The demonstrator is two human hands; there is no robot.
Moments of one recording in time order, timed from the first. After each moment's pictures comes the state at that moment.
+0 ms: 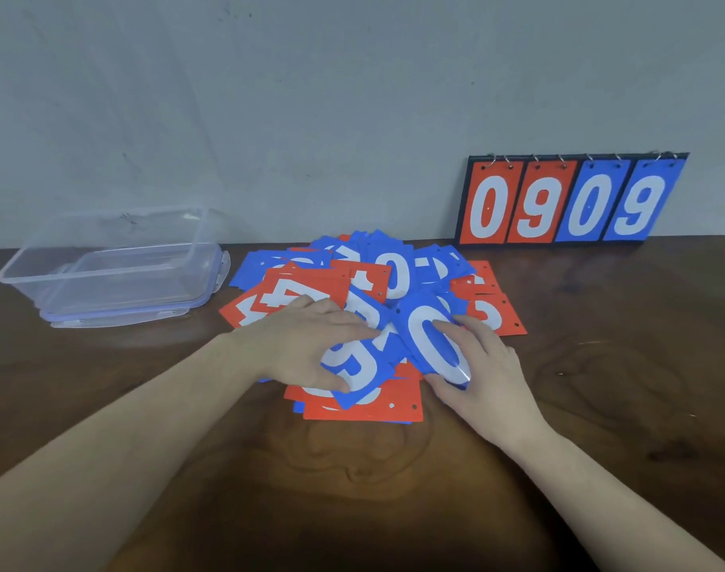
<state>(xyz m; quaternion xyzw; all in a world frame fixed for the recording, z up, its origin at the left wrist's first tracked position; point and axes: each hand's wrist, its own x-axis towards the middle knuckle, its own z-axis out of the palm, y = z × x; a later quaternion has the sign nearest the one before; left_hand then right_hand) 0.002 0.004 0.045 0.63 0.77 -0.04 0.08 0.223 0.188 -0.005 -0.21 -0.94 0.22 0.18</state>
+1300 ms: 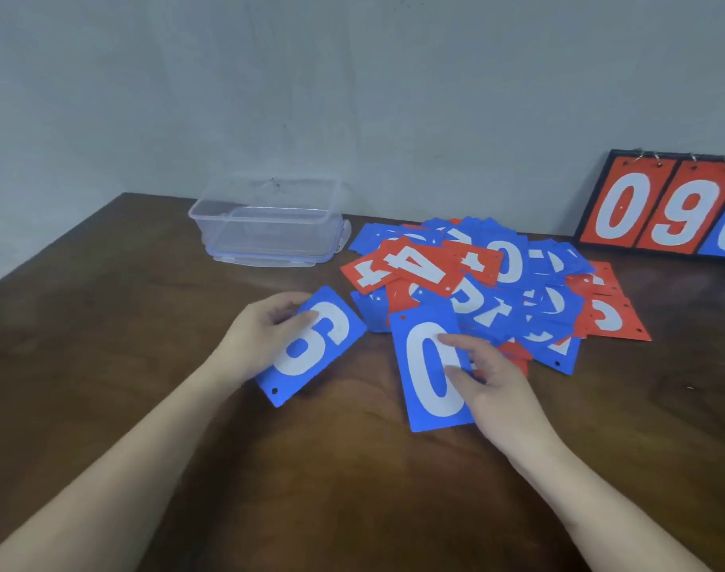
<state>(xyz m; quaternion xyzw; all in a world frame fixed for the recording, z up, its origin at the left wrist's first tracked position) 0.031 -0.183 0.048 0.14 0.80 0.56 0.16 0.199 0.058 0.020 -0.19 -0.81 0.55 0.10</state>
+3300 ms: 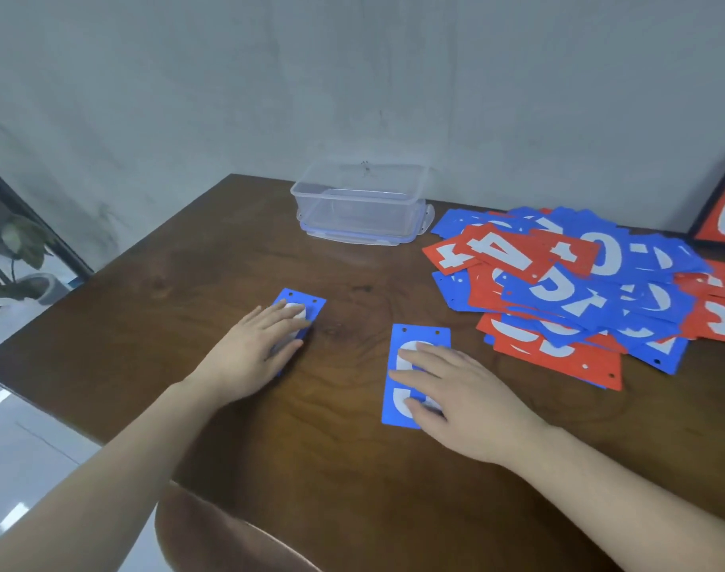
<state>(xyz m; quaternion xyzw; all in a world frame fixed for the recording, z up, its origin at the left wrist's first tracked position) 0.040 -0.339 0.001 0.32 0.93 0.16 -0.02 0.170 -0.018 -0.018 0.19 -0.96 0.17 0.05</state>
